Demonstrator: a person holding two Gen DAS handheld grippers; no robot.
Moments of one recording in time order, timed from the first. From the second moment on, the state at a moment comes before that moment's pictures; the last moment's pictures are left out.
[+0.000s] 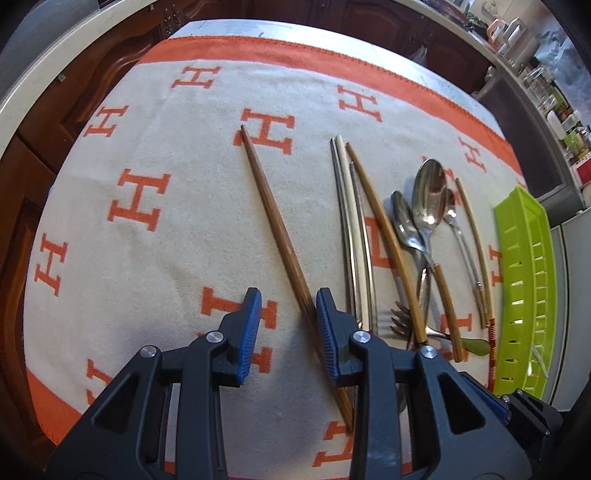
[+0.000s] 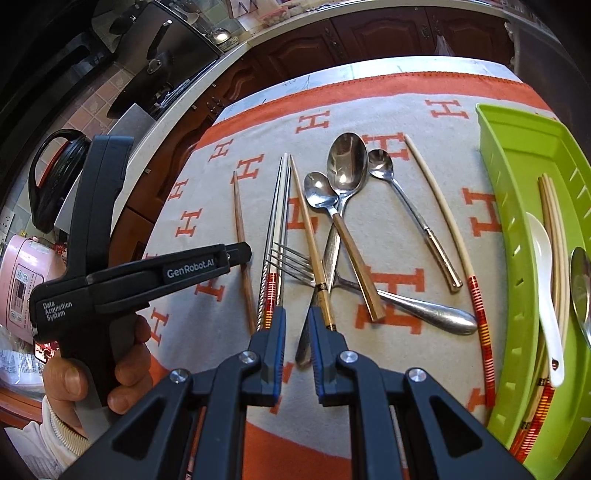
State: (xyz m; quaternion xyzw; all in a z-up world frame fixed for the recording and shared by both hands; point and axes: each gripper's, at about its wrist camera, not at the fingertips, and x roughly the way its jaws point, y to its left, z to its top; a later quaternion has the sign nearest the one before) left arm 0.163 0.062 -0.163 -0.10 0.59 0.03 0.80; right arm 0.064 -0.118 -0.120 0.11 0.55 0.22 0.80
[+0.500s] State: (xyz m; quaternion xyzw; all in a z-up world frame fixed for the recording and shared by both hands) left arm 0.160 0.045 -0.163 -0.06 0.57 0.04 0.82; right arm 0.063 -0.111 -0.124 0.11 0.56 0.24 0.79
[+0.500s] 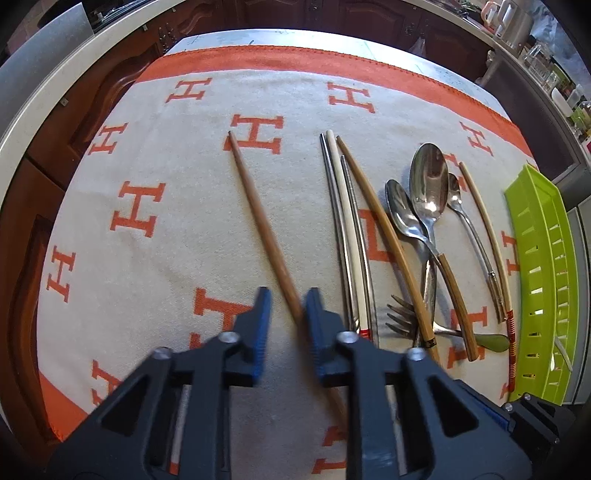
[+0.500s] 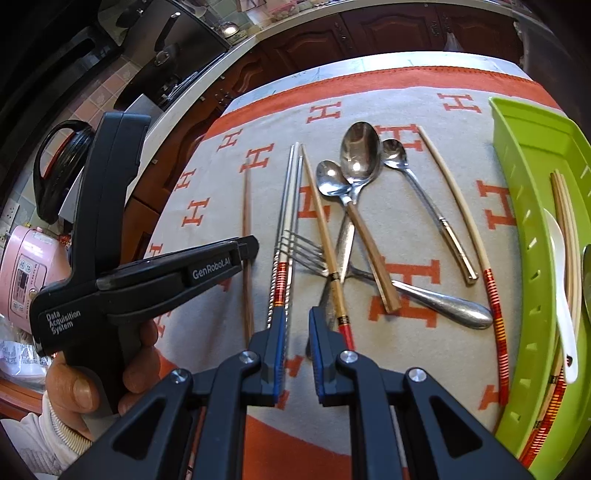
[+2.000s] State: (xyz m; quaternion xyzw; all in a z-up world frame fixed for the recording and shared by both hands) left arm 0.132 0.127 -0.169 -0.18 0.56 -0.01 0.81; right arm 0.091 -0.015 -0.146 -0.03 0.52 0.19 0.83
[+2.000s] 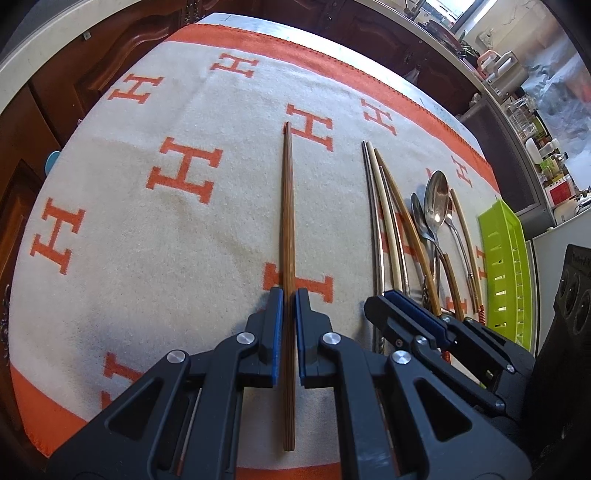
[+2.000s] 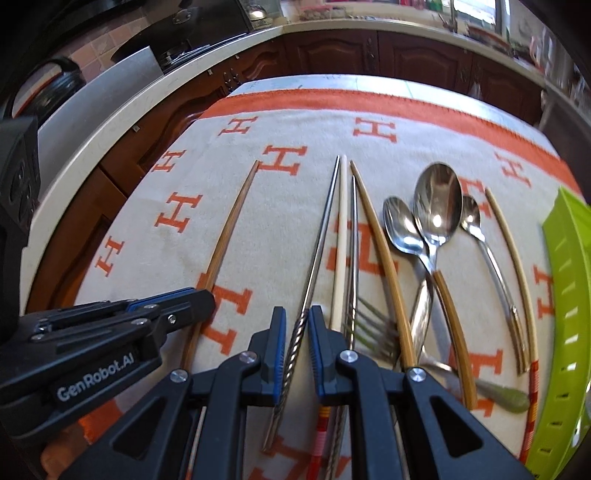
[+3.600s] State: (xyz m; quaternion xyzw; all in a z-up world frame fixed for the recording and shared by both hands) left arm 0.088 0.108 -0.123 -0.19 0.53 0.01 0.83; right arm 0.043 -0.042 -0.146 -0.01 0.50 0.27 0.82
